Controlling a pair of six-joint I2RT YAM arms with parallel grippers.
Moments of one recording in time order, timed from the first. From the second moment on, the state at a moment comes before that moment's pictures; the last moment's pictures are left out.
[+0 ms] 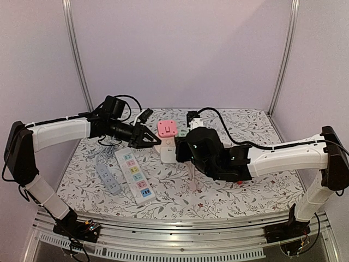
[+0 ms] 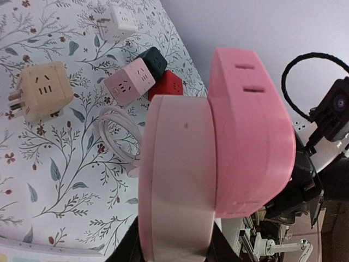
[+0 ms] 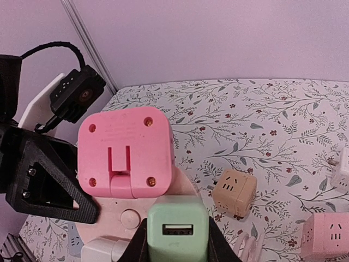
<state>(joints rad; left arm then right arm) -0.51 1.57 1.12 -0.29 0.90 -0.46 1.20 1.67 1.16 0.11 0.72 0.51</state>
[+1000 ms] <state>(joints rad) -0.44 1.38 1.11 -0.38 0.62 -0.39 0.92 1.59 1.10 -0.14 0.50 0.63</state>
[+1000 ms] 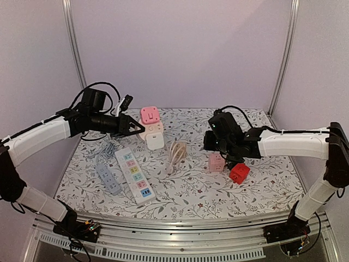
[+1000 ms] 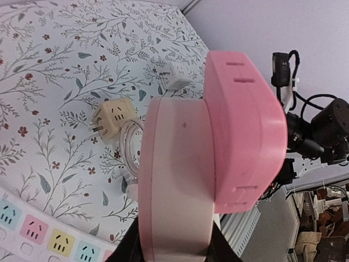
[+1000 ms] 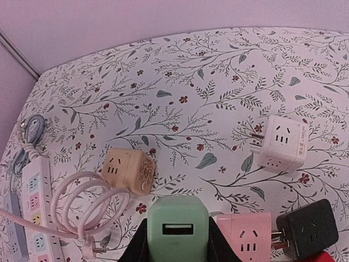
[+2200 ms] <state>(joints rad) -0.44 1.38 1.10 -0.37 0.62 -0.38 0.87 1.78 1.15 -0.22 0.17 0.67</state>
